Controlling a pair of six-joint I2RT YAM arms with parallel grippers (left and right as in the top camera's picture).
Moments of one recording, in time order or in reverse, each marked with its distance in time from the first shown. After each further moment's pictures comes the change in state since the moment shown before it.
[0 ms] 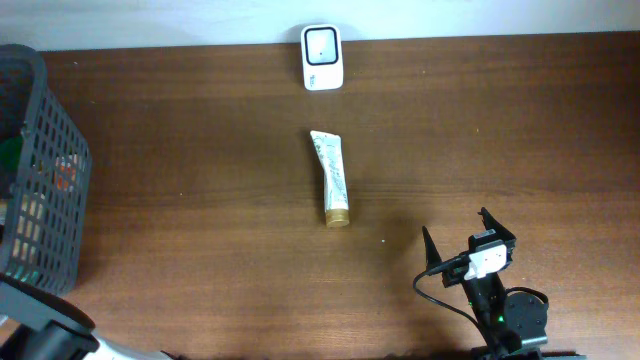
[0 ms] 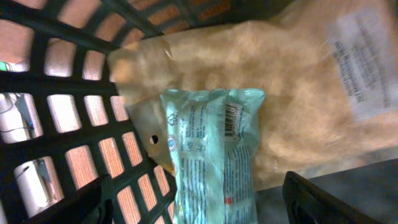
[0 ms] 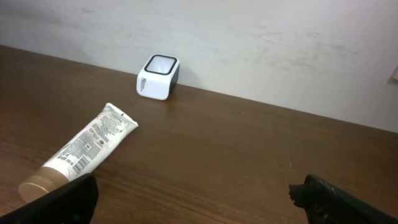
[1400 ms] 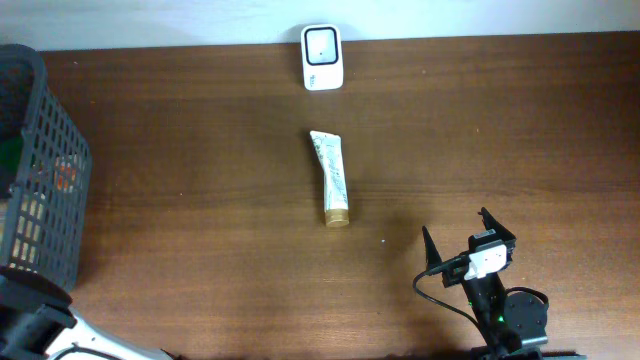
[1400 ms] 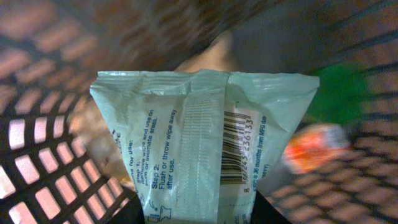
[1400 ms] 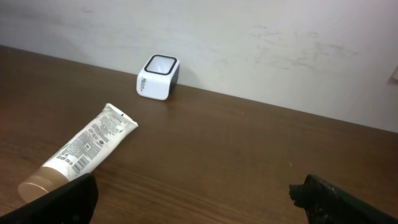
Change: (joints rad) left arm -0.002 0.214 0.774 -0.471 0.317 0.029; right arm 0.000 0.000 0.000 0.000 0.000 0.000
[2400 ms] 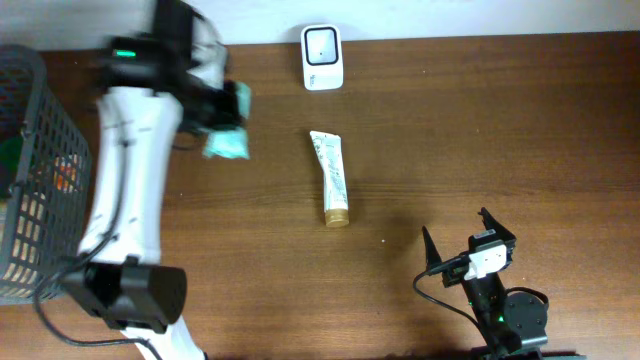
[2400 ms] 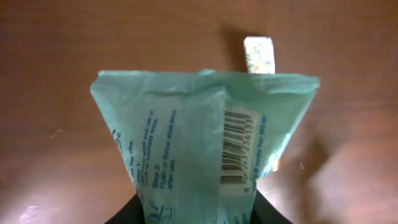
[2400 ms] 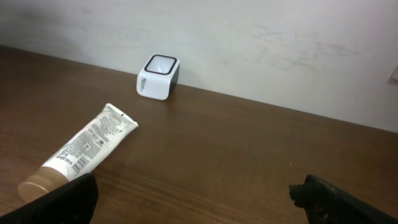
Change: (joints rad) left arm -1.068 -0.174 -0.212 -0.059 0.198 0.037; right arm 0.000 0.000 0.000 0.000 0.000 0.000
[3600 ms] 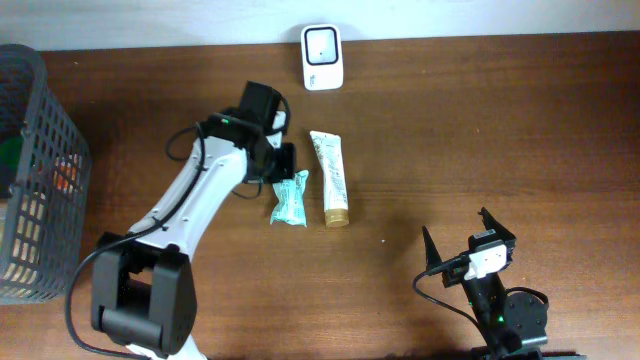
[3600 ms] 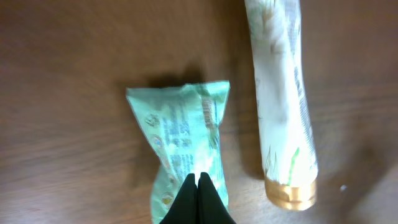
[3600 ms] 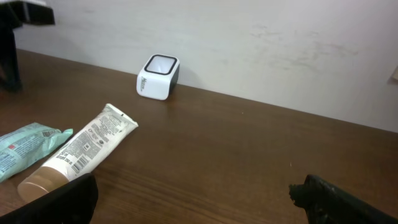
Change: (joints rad) left arm -0.185 -0.084 -0.658 0.549 -0.043 -0.110; right arm 0.000 0.000 0.000 0.000 0.000 0.000
